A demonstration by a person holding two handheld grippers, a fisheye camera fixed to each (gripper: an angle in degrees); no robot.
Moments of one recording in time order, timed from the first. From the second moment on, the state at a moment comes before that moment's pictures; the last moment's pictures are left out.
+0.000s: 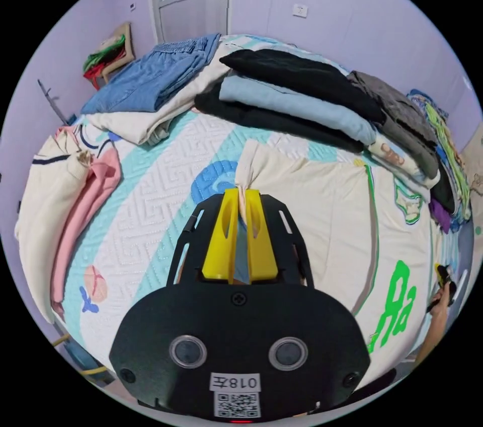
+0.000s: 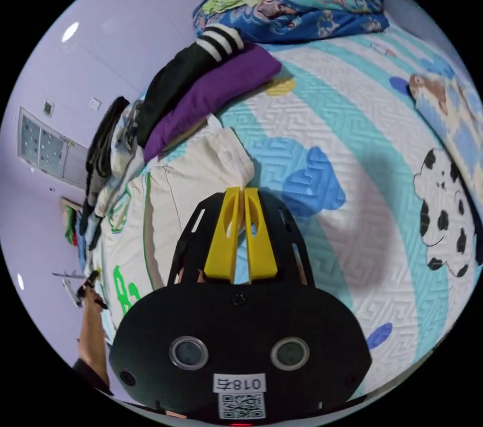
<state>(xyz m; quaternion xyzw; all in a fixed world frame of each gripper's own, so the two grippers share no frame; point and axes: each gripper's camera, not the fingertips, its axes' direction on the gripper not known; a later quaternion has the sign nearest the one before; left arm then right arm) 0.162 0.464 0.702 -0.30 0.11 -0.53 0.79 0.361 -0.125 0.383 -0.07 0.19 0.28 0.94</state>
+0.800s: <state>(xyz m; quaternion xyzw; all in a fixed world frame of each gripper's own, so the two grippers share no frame) 0.144 0.613 0.660 -0.21 0.23 -0.66 0.68 0.309 -0.064 0.353 -0.09 0.03 0.23 0.97</state>
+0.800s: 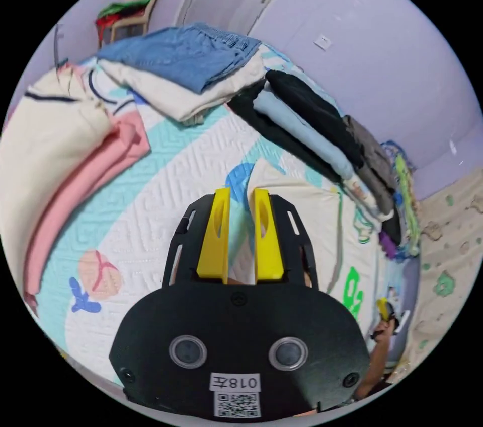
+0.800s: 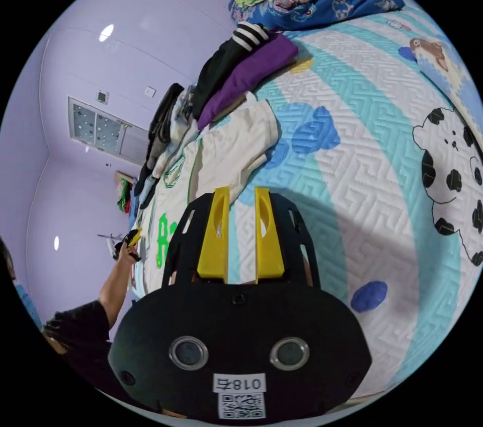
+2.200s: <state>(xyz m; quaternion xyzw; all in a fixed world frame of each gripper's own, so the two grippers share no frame) 0.368 0.625 0.365 -0.37 0.40 -0.45 0.71 -0.203 0.053 0.638 -0.22 -0.15 -0.22 0.94</state>
